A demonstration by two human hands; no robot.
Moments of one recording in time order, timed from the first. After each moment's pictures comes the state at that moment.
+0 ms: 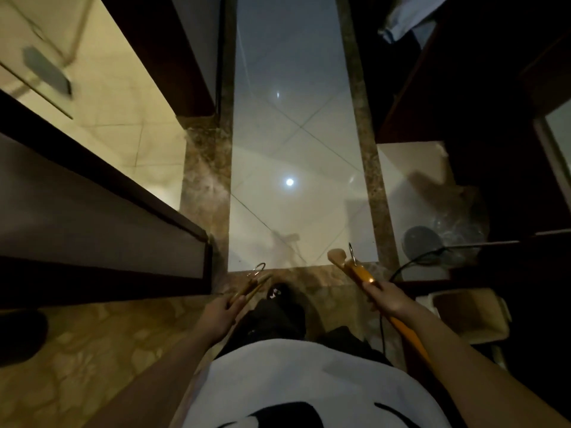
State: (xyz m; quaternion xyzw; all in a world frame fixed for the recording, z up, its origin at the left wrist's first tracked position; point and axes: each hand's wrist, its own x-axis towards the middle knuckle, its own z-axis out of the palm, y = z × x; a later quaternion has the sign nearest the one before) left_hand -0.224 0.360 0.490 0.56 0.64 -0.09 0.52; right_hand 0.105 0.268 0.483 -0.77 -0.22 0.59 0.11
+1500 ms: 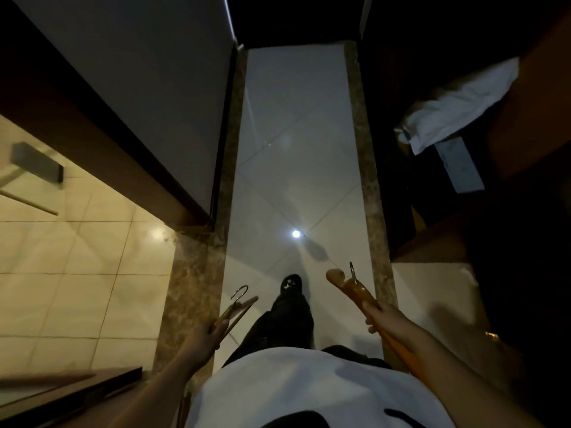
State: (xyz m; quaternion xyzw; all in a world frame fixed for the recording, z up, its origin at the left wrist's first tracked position) left_hand -0.013 0.885 0.491 0.52 0.69 -0.07 0.50; right_hand 0.346 0.809 0.482 -0.76 -0.23 0.61 0.09
